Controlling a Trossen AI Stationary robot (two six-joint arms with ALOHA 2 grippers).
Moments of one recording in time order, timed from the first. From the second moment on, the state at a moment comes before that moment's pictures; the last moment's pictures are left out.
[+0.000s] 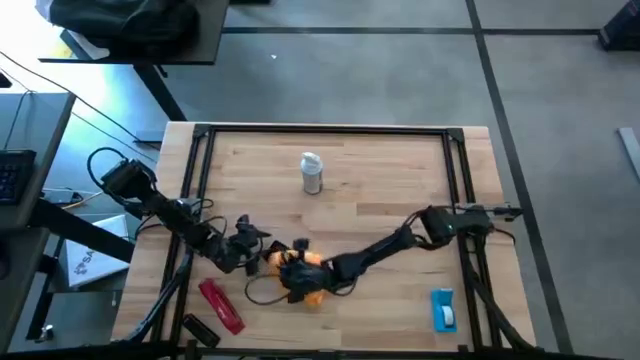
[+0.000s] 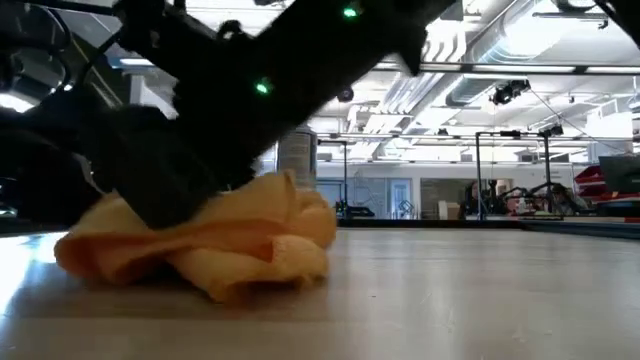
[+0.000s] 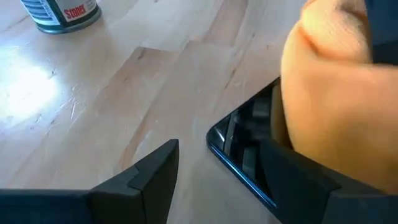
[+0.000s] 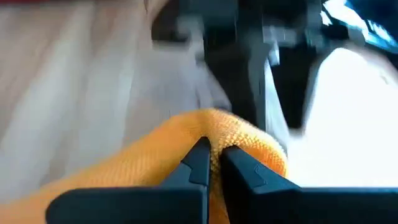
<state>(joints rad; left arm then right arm) -0.66 1.55 0.18 0.49 -0.74 -0.67 0.40 2.41 1.72 -0.05 0.66 0.06</state>
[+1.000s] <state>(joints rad) -0.70 1.56 0.17 0.47 -0.81 -0.76 0.42 2.54 1.72 0.33 0.77 0.14</state>
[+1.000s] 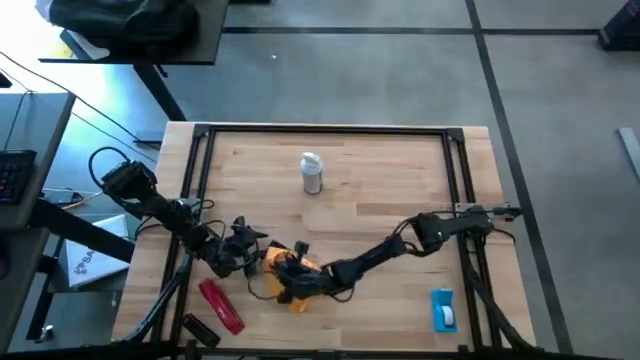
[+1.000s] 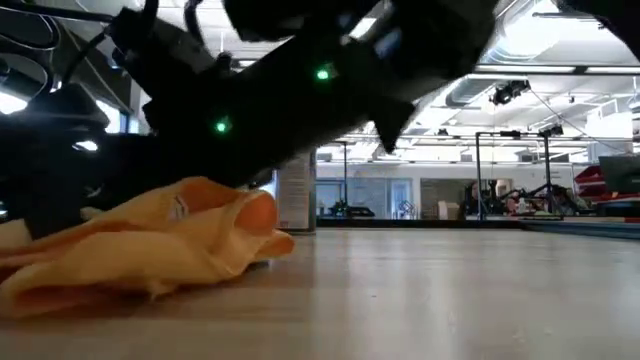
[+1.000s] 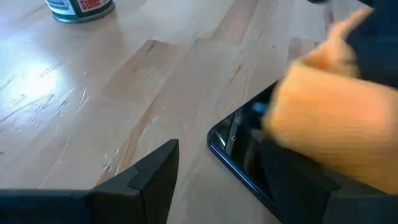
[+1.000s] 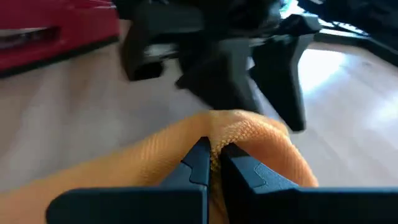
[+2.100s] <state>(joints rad) -0.69 1.56 0.17 0.45 -0.95 -0.76 0.35 2.58 1.72 0.51 0.94 0.26</state>
